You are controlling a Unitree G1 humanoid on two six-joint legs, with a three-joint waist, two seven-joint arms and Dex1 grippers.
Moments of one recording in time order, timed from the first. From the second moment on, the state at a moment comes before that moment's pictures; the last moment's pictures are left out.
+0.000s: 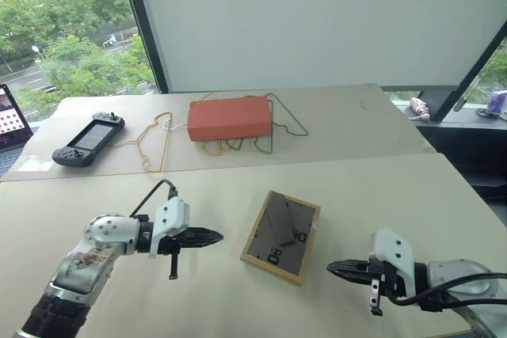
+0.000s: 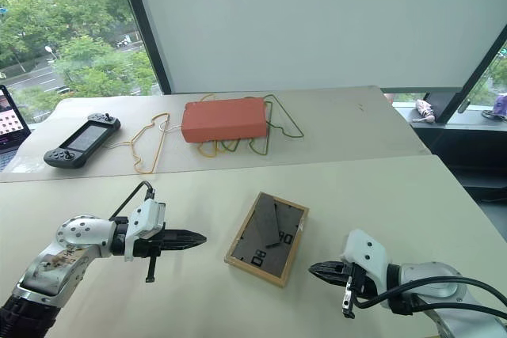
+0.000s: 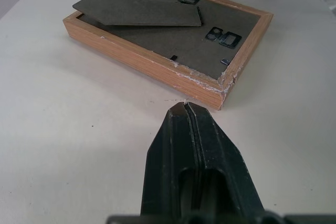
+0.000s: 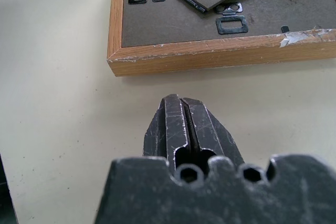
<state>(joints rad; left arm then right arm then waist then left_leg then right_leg) -0.19 0.76 -0.05 -0.19 -0.38 0.22 -1.23 0.21 -0.86 -0.11 -0.59 0.41 0.47 0.96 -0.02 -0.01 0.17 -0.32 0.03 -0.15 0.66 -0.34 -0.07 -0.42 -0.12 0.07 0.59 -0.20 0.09</state>
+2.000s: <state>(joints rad) 0.00 0.80 -0.08 -0.39 -0.16 0.43 -0.91 -0.34 -0.57 0.36 -0.40 0.16 0.79 0.68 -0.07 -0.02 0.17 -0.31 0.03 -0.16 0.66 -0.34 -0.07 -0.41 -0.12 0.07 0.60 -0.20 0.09</state>
